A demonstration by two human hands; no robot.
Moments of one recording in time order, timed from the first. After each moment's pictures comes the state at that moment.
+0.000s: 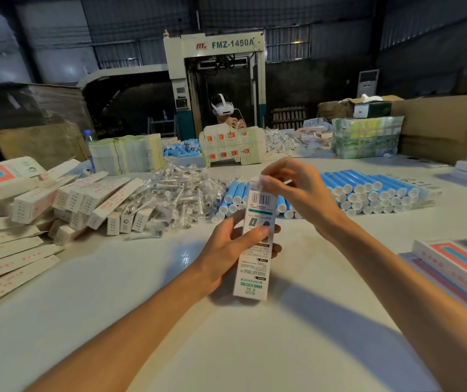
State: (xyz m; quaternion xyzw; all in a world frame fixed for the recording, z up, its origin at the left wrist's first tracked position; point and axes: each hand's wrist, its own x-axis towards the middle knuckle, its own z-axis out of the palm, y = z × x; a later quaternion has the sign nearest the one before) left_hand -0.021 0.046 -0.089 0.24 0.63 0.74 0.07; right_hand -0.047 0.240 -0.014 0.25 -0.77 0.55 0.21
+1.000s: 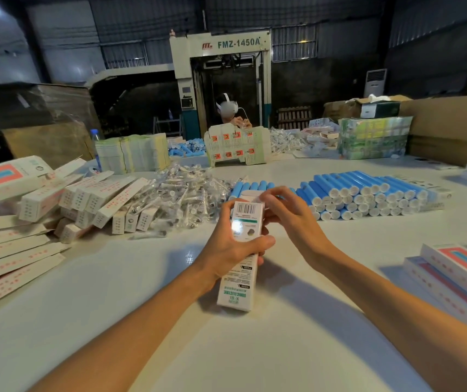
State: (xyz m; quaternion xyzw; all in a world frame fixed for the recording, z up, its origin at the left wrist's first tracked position) left_hand -0.026 0.040 -0.088 0.23 0.69 0.69 -0.01; right_hand -0.040 0.216 -0.064 0.24 -0.69 0.67 0.12
